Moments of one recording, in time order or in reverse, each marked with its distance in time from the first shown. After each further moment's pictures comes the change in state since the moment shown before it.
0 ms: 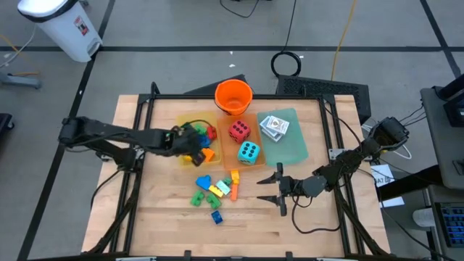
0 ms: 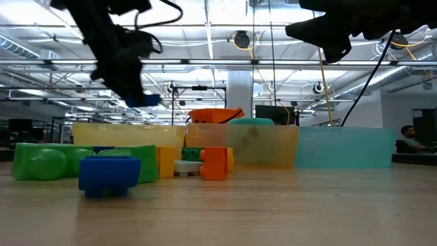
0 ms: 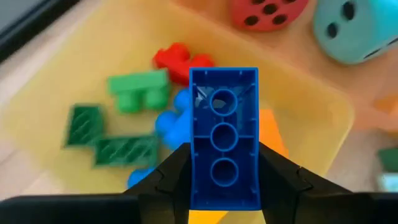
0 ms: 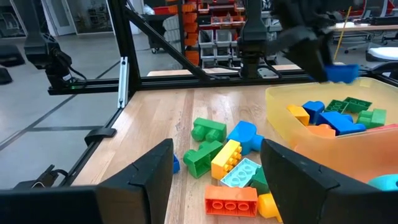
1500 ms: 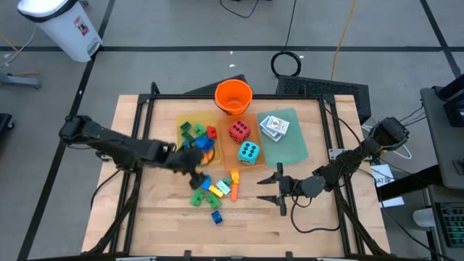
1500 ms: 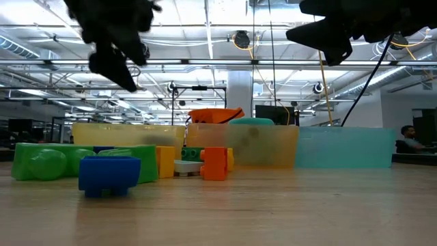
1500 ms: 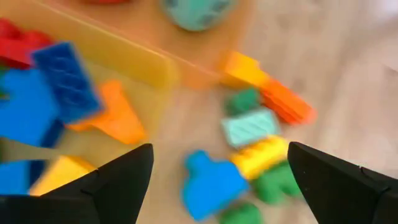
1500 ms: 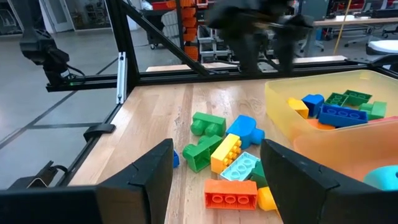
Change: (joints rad) left arm -0.195 0.011 0.047 0.111 0.254 -0.057; right arm -0.003 0.000 0.000 -0.024 0.000 0.023
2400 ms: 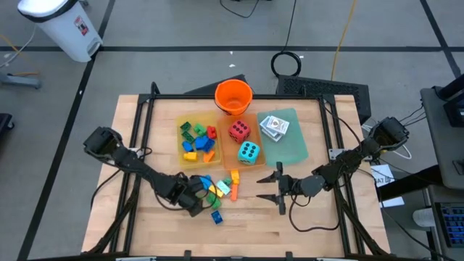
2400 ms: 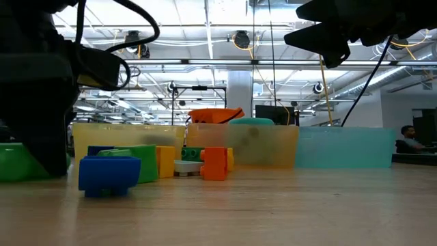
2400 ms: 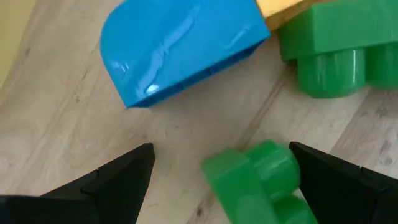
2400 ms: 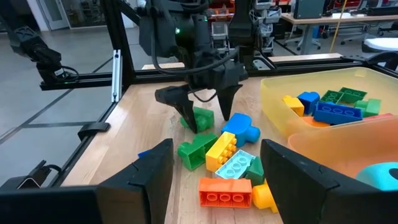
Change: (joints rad) left arm -0.310 0.399 -0.017 0.003 -0.048 -0.354; right arm -0.013 0.000 0.000 -0.012 -0.003 0.003
